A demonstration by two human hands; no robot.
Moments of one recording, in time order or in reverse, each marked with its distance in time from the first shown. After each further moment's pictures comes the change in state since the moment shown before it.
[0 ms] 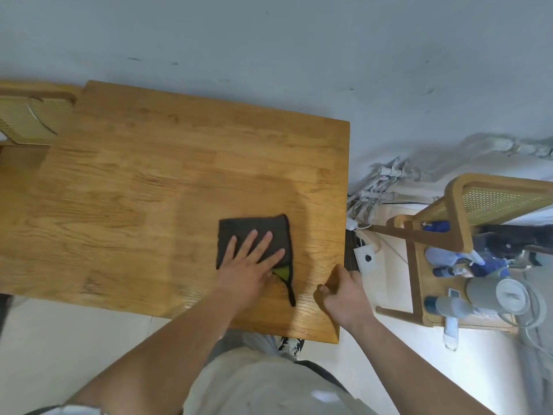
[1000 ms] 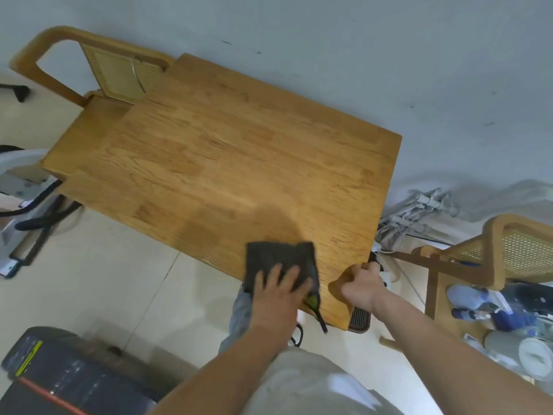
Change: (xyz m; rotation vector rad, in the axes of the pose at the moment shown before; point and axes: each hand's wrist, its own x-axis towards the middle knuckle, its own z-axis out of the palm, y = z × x) left_hand -0.092 0.112 0.062 -0.188 0.174 -0.280; right_hand -0.003 -0.007 -0.011 -0.348 -0.246 -0.012
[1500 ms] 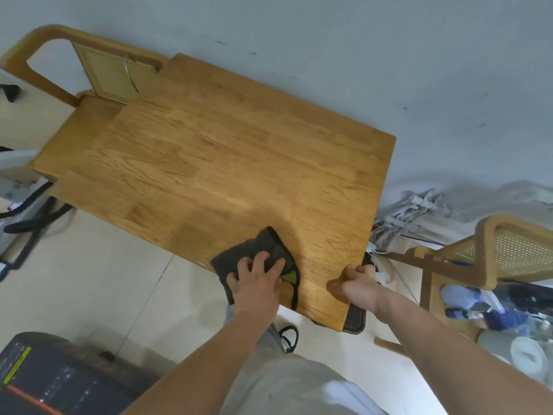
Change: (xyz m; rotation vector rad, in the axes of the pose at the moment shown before) left_hand 0.012 -0.022 -0.018 -0.052 0.105 -0.315; right_hand 0.006 0.010 -0.001 0.267 -0.100 -0.036
